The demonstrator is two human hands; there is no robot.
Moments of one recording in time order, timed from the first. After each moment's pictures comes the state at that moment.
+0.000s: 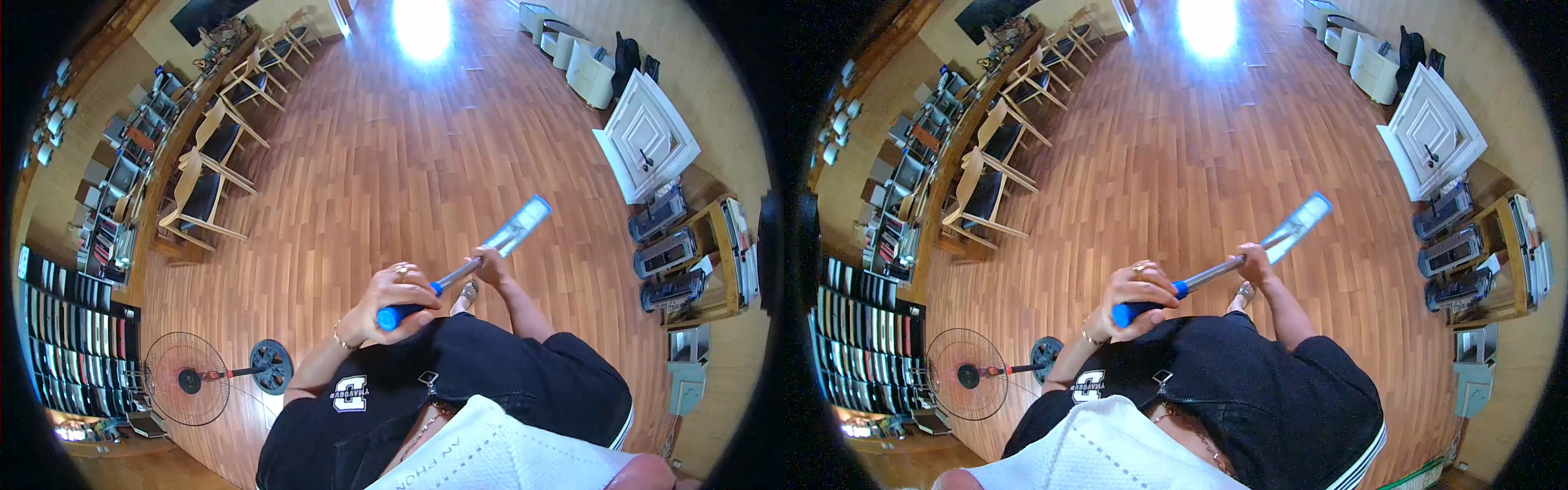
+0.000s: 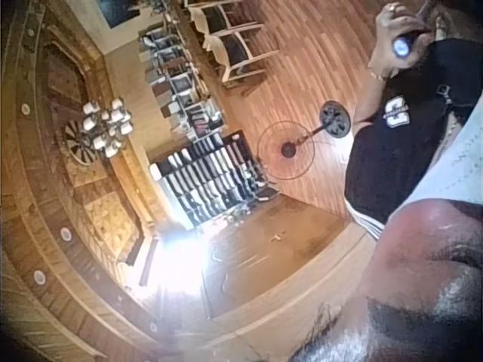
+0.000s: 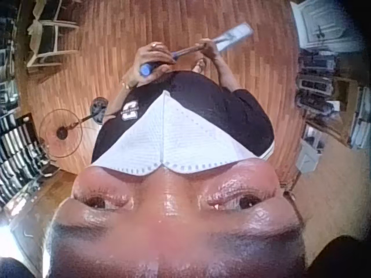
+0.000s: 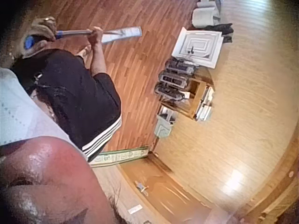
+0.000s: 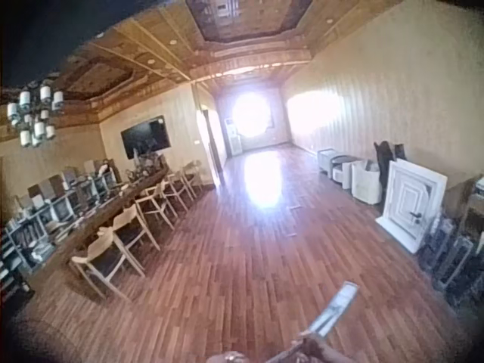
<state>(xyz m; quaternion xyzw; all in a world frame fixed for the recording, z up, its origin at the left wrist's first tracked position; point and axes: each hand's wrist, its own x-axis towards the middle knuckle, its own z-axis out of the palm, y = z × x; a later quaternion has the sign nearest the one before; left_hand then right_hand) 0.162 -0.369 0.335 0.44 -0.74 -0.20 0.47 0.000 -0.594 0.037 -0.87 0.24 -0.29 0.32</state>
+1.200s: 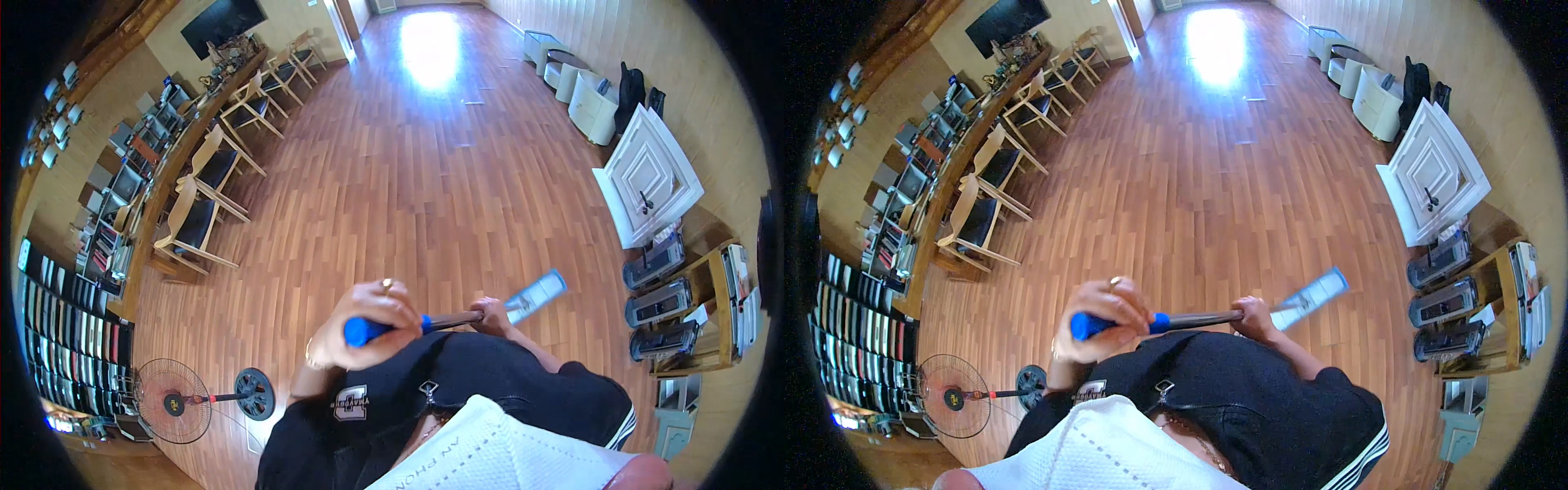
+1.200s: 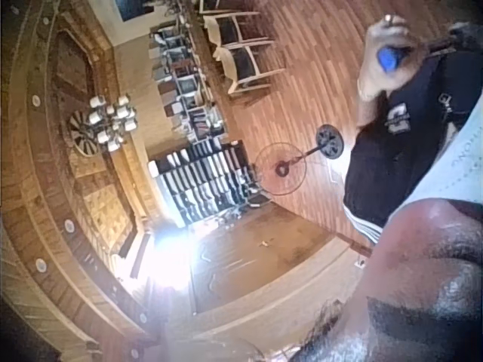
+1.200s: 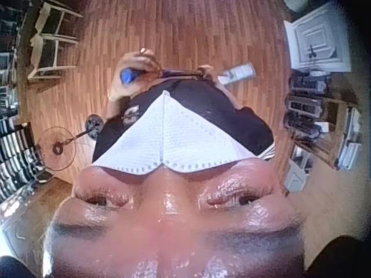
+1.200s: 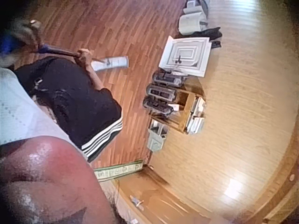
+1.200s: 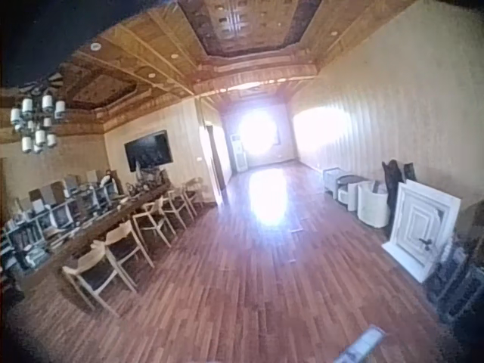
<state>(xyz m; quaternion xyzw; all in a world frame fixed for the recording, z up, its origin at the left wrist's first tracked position) 0.149 -0.538 0.408 0.43 -0.69 -0.28 0.50 -0.057 -0.724 0.091 -0.88 0.25 -0.19 0.36</state>
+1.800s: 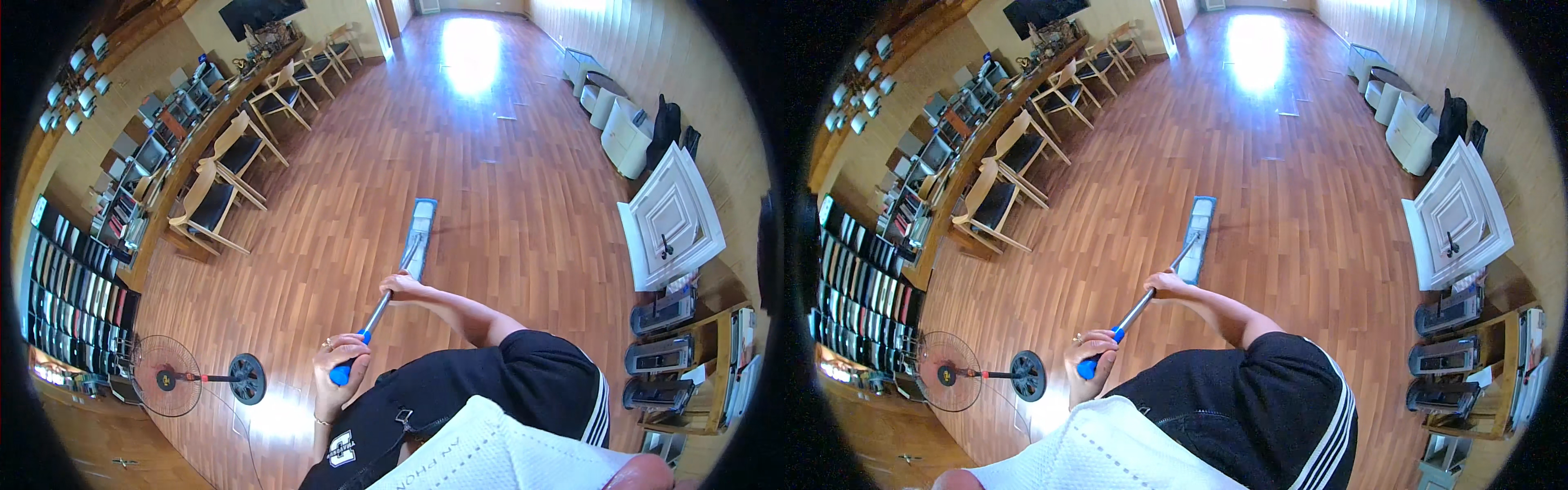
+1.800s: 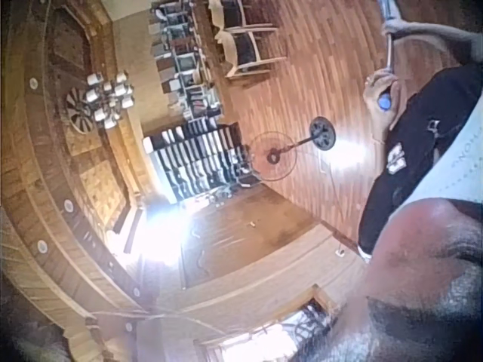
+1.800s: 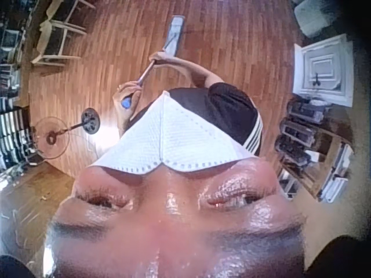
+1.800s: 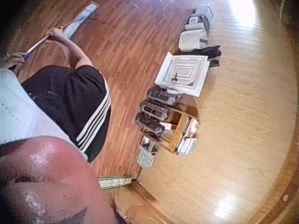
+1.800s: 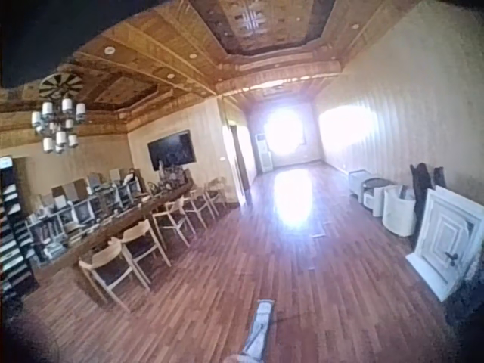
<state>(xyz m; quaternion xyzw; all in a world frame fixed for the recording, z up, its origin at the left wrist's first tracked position) 0.117 -0.526 0.304 0.72 -0.44 -0.05 0.53 0.214 -0.783 0.022 -0.87 -0.19 -0.08 0.44</state>
